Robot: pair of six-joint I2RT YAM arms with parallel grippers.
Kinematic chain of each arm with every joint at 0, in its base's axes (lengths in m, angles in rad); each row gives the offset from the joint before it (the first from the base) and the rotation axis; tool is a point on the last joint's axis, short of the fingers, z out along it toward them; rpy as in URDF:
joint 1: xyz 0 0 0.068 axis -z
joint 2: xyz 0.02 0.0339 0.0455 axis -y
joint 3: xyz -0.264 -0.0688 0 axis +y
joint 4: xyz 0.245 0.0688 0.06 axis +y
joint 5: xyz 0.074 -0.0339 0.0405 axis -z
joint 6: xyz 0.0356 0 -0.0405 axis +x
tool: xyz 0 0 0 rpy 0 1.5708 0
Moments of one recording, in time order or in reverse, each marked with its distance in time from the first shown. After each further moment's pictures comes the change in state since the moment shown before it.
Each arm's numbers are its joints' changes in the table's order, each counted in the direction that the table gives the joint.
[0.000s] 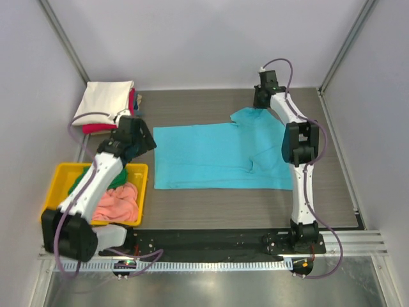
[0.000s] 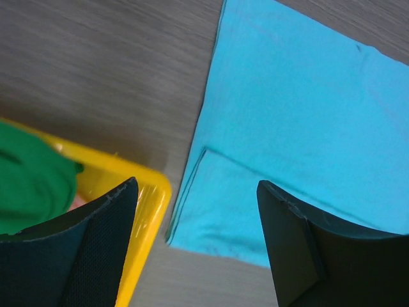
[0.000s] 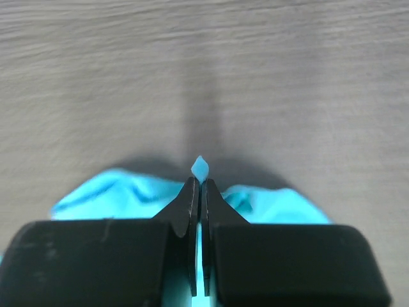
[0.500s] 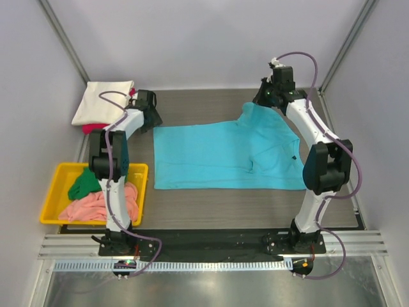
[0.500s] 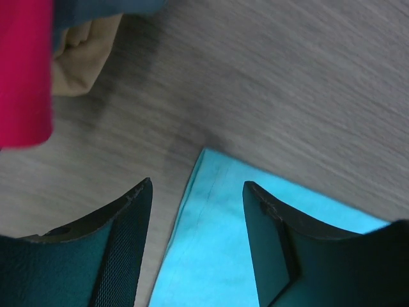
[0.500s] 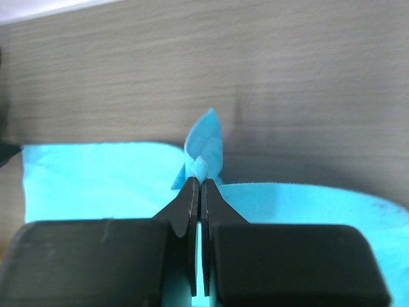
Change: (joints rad) left arm -0.106 -0.931 -0.600 -0.174 0.039 -0.006; right arm -0.022 0.607 0.530 -0.119 -0.173 0.146
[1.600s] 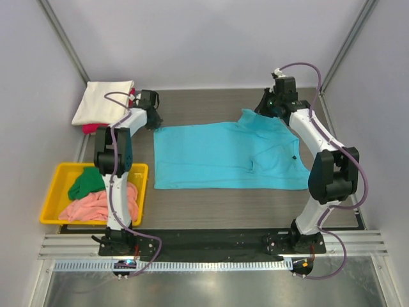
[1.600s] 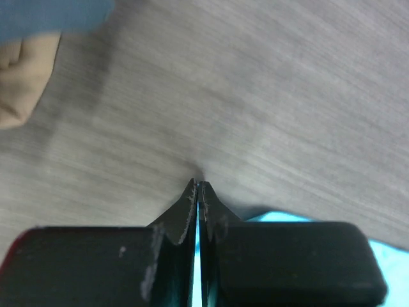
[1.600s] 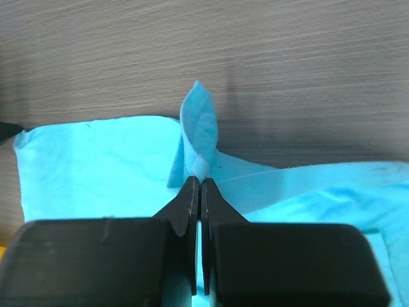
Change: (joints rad) left arm 0.003 -0.136 -0.121 -0.017 0.049 -0.011; right arm 0.000 0.127 0.208 -0.058 -0.026 0.042
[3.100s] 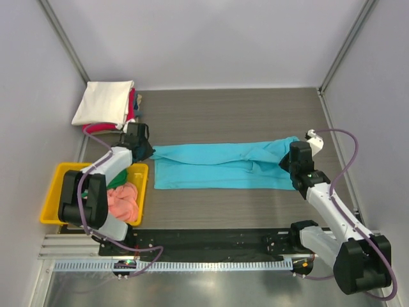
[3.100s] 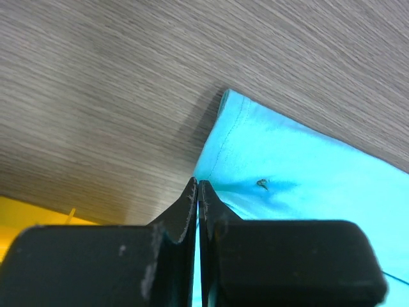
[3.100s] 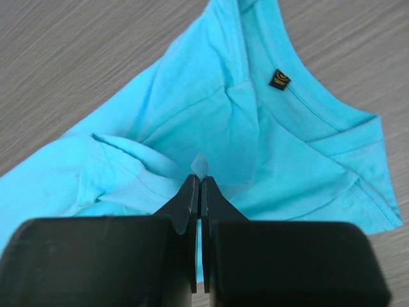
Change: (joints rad) left arm 0.027 0.705 0.828 -0.172 0.016 -0.032; right arm 0.000 0.792 0.926 -0.137 0.445 0.240
